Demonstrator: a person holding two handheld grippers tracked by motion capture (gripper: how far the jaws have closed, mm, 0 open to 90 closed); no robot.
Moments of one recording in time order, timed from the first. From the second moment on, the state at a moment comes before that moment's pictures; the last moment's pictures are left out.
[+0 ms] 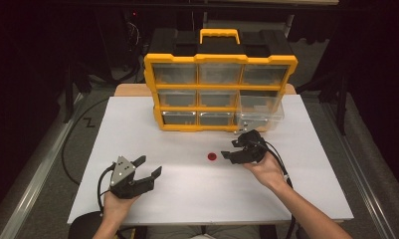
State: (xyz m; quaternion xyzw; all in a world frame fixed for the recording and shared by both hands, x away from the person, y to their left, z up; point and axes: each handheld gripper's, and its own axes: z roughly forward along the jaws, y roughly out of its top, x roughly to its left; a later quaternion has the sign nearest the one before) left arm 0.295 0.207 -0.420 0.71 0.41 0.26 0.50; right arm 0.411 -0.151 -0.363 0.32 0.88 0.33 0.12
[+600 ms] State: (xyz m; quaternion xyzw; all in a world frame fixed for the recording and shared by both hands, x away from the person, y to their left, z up) left arm 0.295 0.208 -0.420 0.71 0.41 0.27 0.50; right arm 0.425 -0.130 -0.361 0.32 0.91 0.27 0.09
